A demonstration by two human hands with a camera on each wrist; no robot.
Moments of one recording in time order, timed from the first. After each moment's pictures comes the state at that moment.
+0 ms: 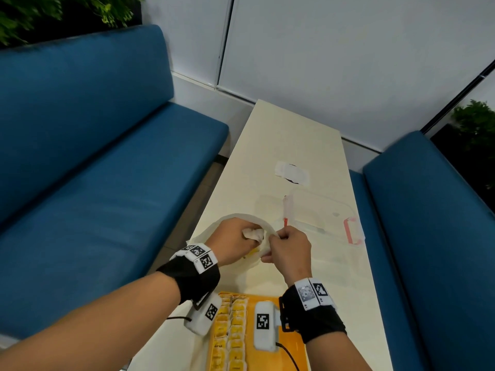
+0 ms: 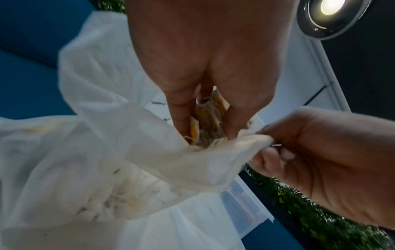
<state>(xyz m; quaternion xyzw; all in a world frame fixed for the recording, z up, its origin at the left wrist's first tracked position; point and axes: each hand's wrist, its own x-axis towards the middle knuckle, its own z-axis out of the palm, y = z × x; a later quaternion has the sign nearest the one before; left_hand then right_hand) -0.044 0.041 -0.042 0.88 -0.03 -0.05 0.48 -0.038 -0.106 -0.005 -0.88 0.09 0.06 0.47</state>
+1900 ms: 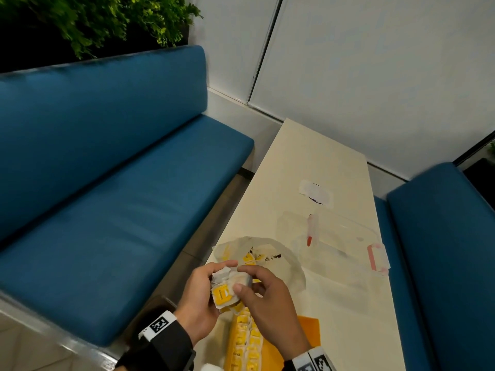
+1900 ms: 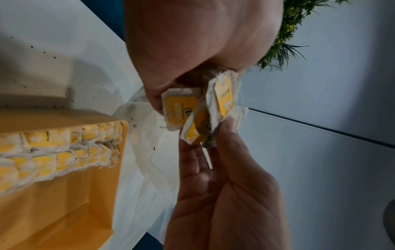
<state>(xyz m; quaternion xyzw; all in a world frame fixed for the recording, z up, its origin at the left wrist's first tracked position) -0.159 0.075 -0.058 0.30 0.35 -0.05 0.89 -0.127 -0.064 -0.019 -0.85 -0.14 0.18 0.48</state>
